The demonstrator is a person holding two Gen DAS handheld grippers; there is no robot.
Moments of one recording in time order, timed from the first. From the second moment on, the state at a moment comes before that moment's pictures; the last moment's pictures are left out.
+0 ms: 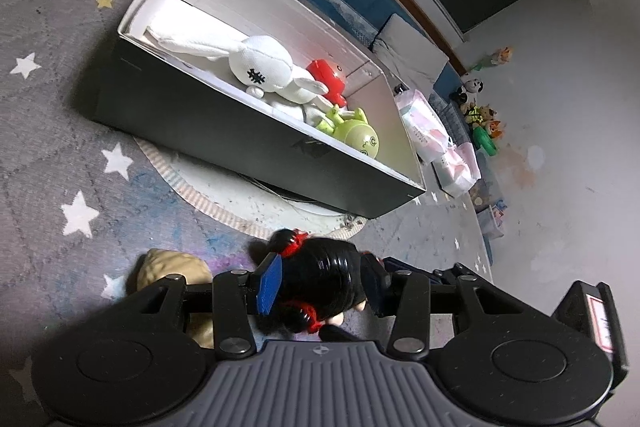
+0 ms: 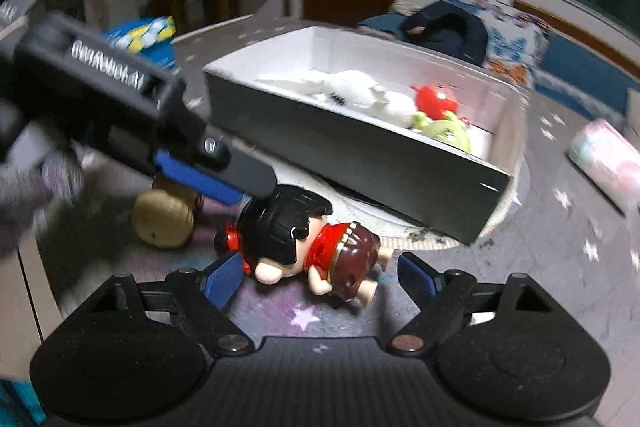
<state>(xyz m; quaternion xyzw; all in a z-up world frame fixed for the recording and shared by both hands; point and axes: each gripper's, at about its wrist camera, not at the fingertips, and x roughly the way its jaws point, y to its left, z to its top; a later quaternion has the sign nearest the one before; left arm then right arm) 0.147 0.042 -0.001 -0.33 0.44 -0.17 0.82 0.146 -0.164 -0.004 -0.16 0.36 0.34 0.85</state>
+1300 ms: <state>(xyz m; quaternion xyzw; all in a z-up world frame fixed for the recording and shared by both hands) 0.156 0.026 -0.004 -0.30 0.46 -0.16 0.82 0.136 -0.146 -0.003 -0.22 0.38 0.39 0.81</state>
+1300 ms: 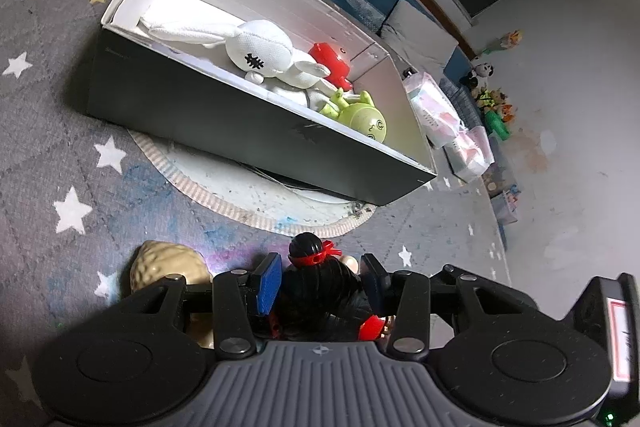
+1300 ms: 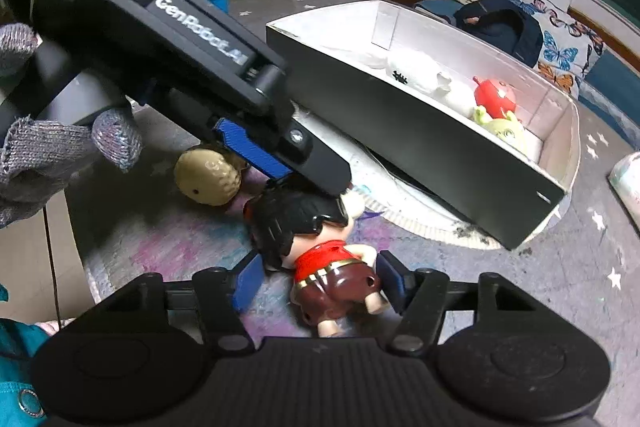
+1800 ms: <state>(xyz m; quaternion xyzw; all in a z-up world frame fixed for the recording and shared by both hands) 0.167 0.014 -0.001 -0.28 0.46 -0.18 0.82 0.133 -0.132 -0.004 -0.23 0.38 0.39 0.80</state>
